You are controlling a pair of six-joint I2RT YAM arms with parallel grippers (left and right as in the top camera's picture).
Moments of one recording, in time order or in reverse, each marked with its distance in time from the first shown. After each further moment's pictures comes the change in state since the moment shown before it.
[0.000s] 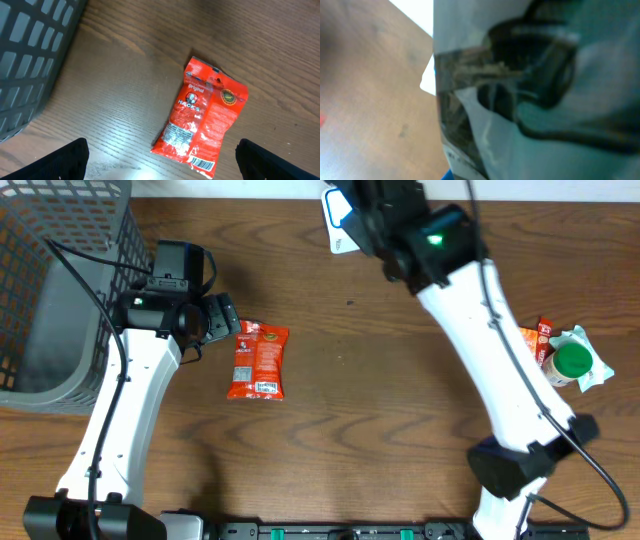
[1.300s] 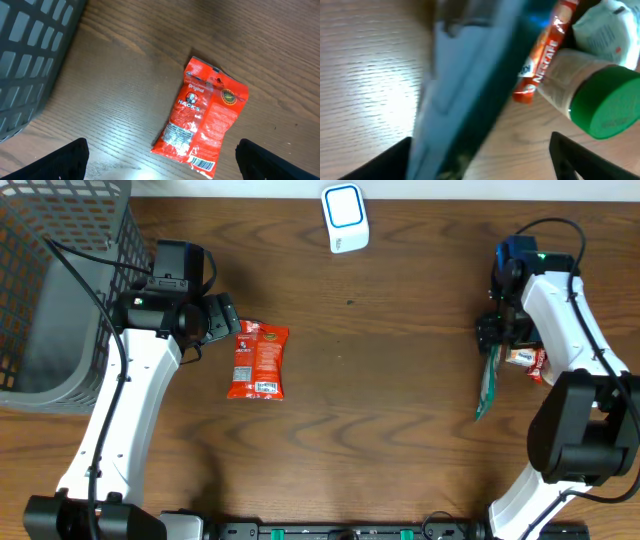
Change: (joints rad) left arm 0.000 0.000 -0.001 0.000 0.000 0.000; right arm -0.591 -0.026 -0.763 -0.113 -0.090 0.301
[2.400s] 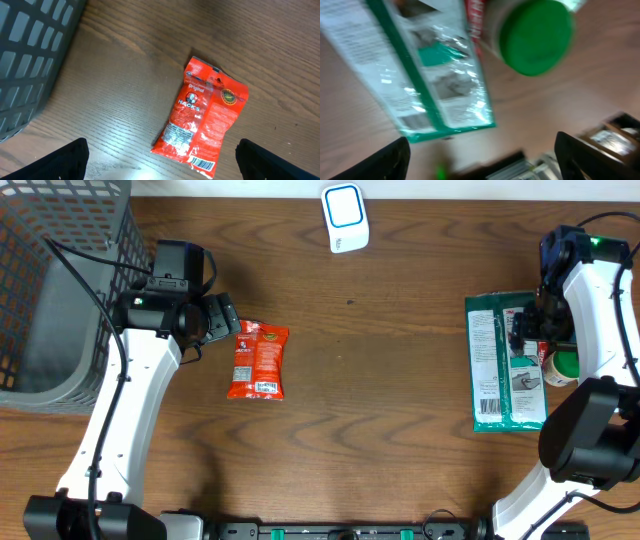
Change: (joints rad) left arm 0.000 0.000 0.000 0.000 0.000 0.000; right arm -0.115 0.000 0.168 -0.239 0.011 0.152
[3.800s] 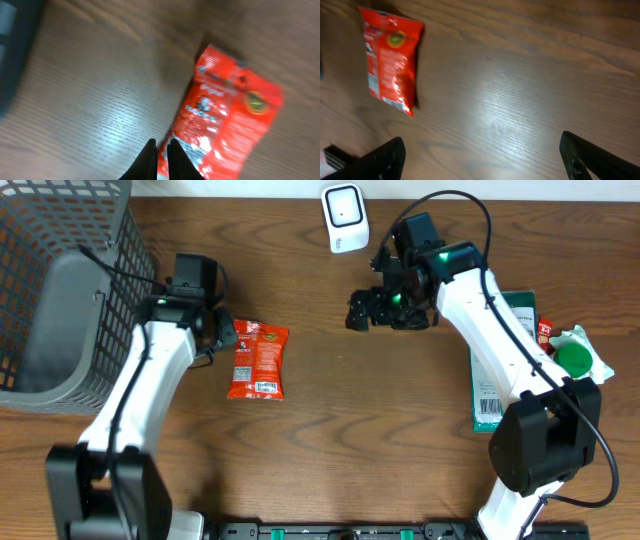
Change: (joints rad) left arm 0.000 0.125 -0.141 0.164 0.011 -0.023; right arm 0.523 0.000 -0.025 0.396 -0.658 0.121
